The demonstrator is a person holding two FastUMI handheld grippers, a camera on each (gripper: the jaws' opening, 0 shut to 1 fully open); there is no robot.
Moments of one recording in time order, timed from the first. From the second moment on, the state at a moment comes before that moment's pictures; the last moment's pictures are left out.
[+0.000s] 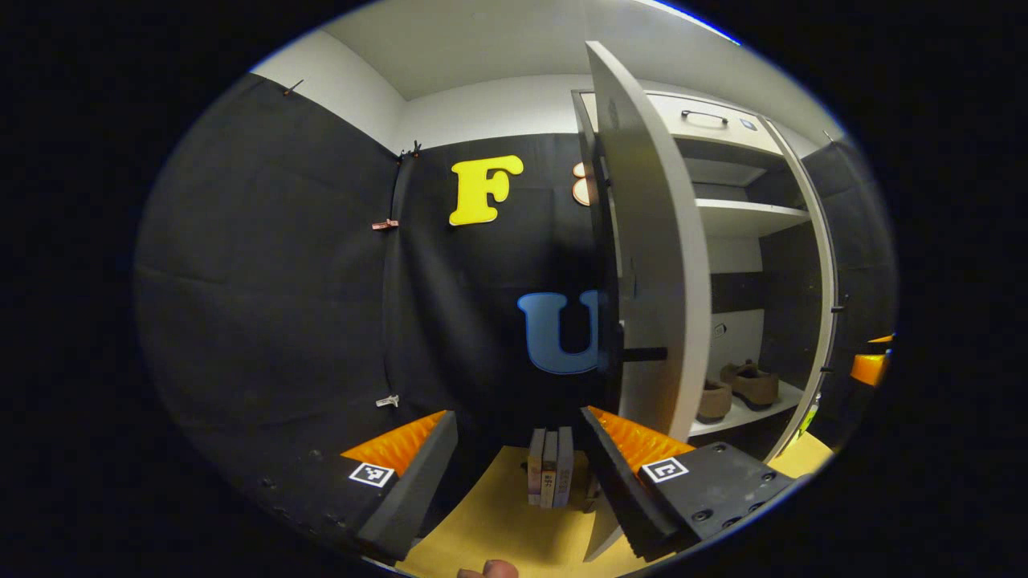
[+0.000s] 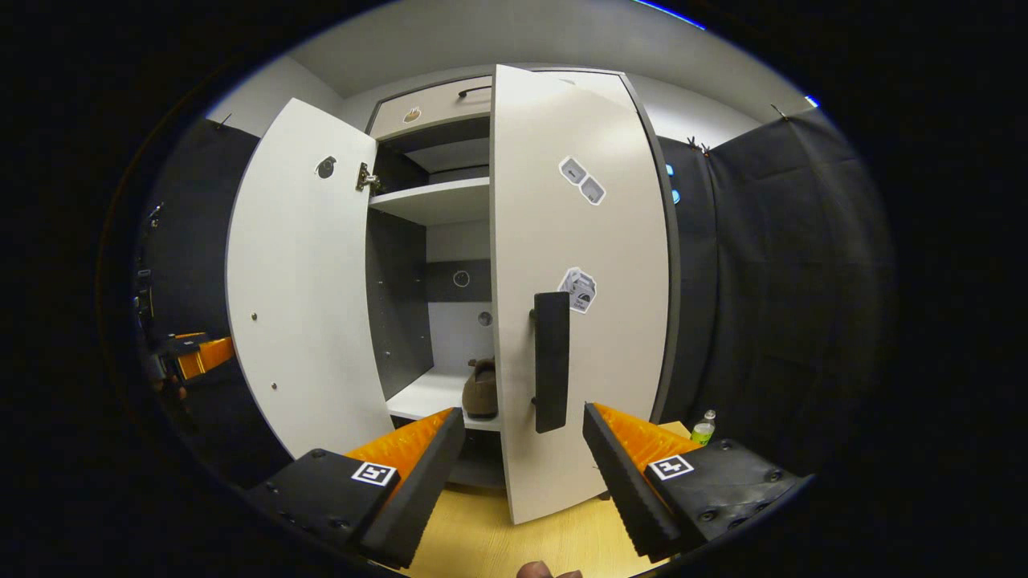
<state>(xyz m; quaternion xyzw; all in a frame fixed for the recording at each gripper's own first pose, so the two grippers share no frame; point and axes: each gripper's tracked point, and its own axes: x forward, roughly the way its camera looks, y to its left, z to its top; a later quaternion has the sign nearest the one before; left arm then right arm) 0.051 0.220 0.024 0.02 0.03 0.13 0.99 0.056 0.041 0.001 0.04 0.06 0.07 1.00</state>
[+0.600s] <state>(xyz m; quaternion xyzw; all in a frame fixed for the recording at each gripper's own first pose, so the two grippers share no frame) 0.062 0.176 0.020 0.00 0.04 0.10 0.99 0.049 0.010 0.006 0.05 0.05 0.05 1.00</state>
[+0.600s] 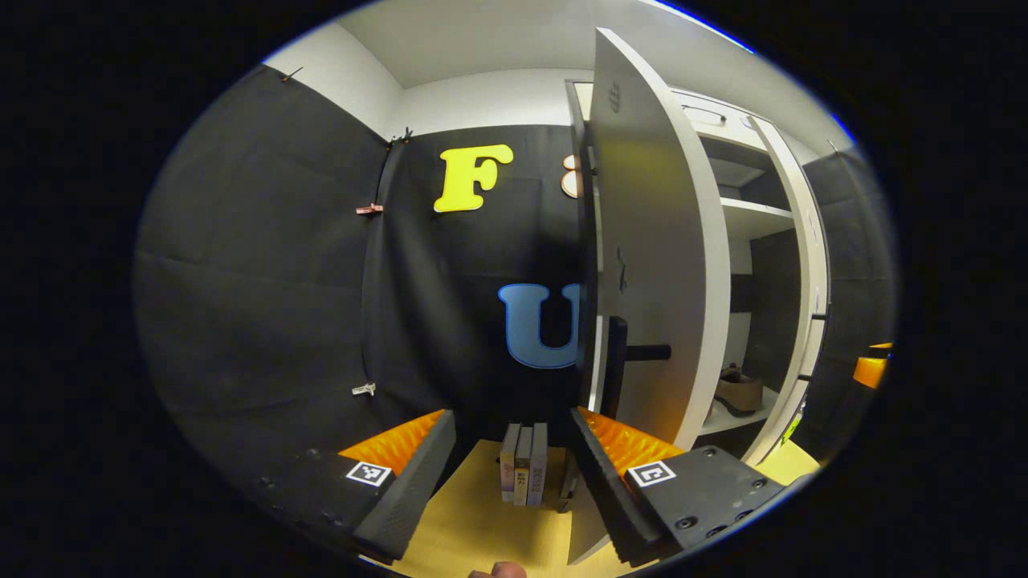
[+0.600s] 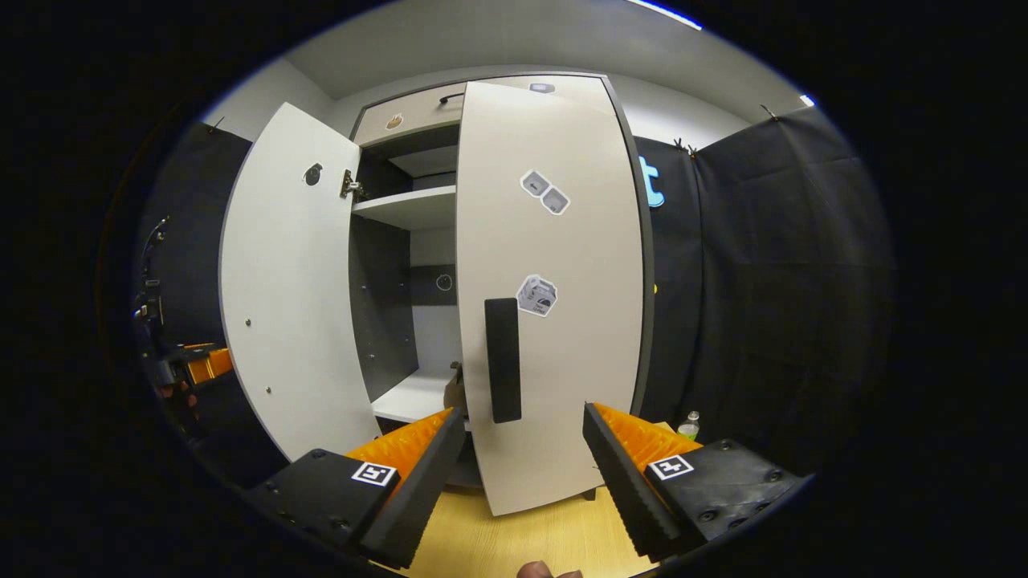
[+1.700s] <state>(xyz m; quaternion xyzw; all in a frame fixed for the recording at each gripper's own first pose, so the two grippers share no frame) 0.066 -0.020 0.022 0.00 0.04 -0.05 1.00 0.038 -0.004 0.011 0.07 0.05 0.07 0.99</state>
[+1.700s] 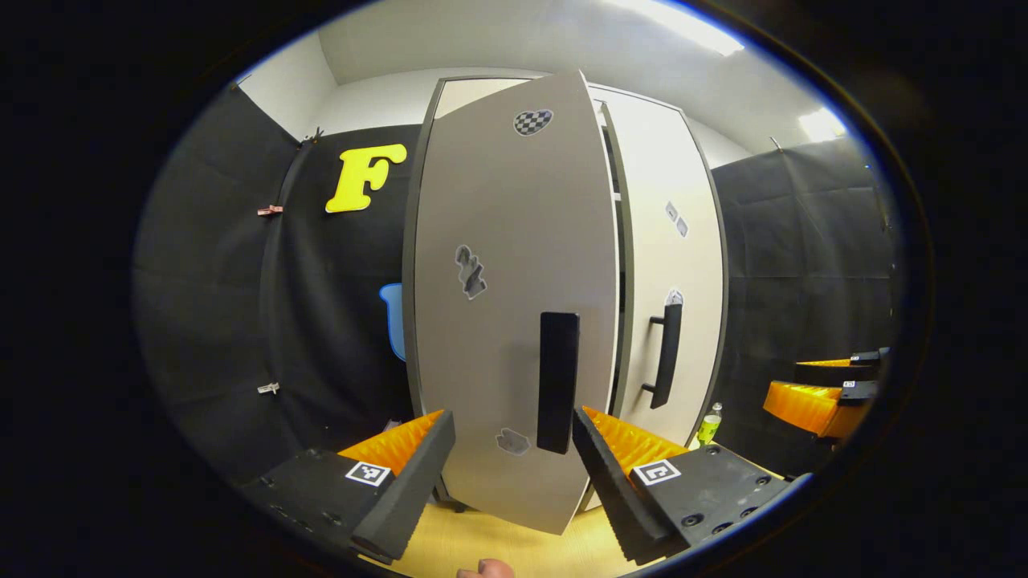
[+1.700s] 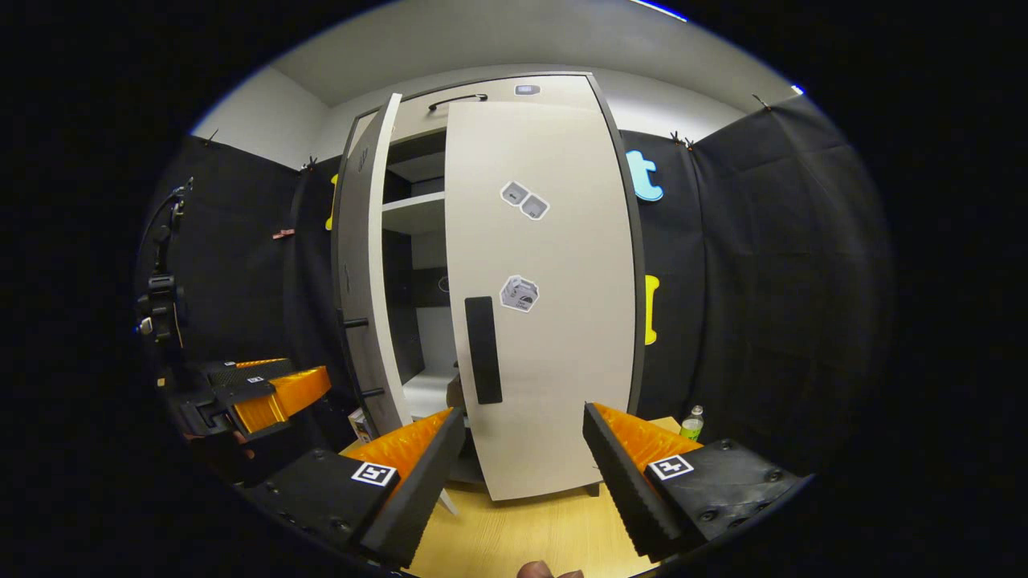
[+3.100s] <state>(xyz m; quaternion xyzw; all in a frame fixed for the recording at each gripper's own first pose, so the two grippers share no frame) 0.026 -0.030 0.011 -0.01 0.06 -0.06 1.00 0.028 0.016 0.020 0.07 0.05 0.07 0.99</state>
